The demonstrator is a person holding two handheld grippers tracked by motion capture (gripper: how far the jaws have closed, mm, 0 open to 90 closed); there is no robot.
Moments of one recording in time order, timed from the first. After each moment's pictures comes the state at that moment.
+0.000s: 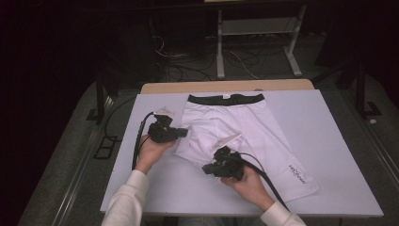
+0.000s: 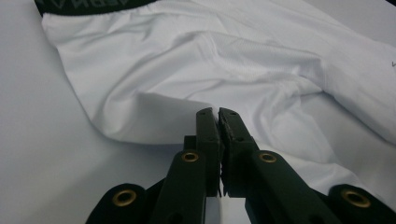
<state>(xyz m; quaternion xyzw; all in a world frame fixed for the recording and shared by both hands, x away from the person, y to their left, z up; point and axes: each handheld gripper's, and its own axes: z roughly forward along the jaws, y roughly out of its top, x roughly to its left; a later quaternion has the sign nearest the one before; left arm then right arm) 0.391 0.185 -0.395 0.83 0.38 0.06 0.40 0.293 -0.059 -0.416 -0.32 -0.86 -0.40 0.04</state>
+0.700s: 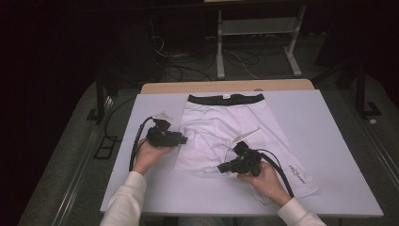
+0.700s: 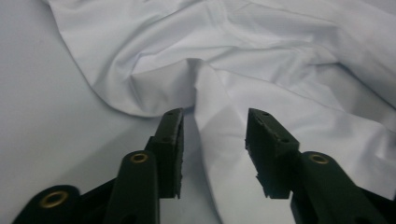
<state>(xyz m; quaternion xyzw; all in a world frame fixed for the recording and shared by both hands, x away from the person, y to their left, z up) 0.383 0.208 -0.417 0.84 0.37 0.04 0.39 0.311 -0.102 -0.438 -0.35 -0.84 -0.39 0.10</state>
